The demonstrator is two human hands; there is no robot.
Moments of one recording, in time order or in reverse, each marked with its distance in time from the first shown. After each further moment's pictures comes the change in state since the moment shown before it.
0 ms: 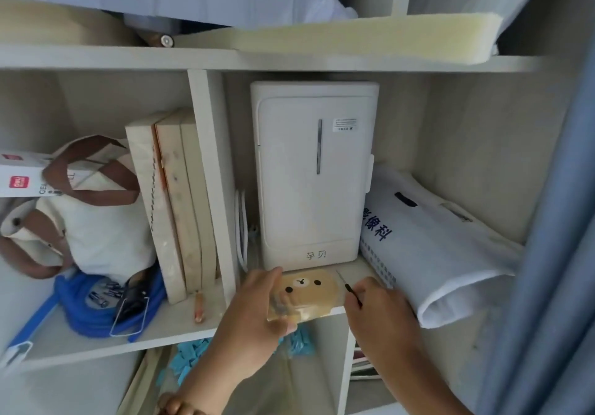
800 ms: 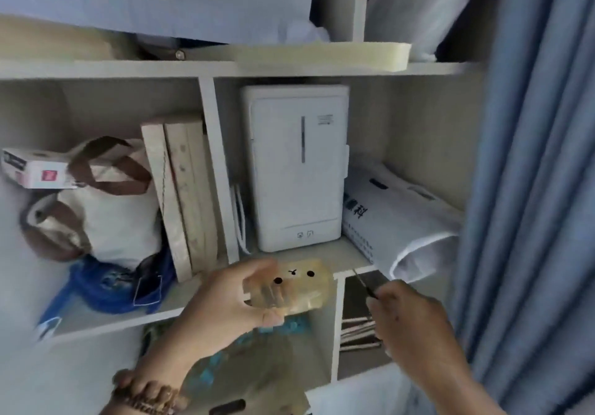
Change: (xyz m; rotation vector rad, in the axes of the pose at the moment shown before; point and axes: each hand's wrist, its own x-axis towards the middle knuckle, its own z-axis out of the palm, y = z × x) left_hand -0.052 0.010 -0.052 -0.229 -0.147 0.076; right_hand -0.101 0.008 -0.080 0.230 -0.053 0.188
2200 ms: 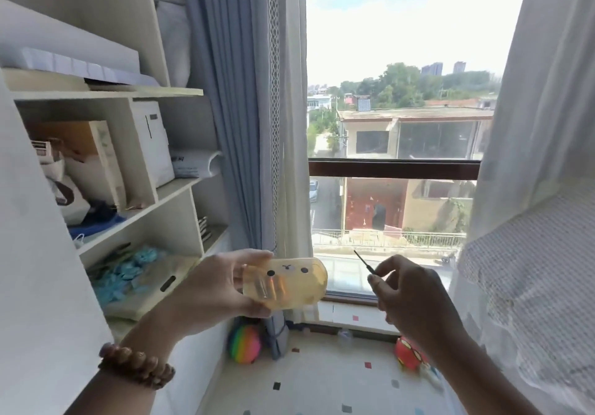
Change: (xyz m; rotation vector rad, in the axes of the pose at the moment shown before) left_hand -0.487 -0.060 -0.286 -0.081 -0.976 0.783; right_hand -0.768 -0.312 0.126 -0.209 0.828 0.619
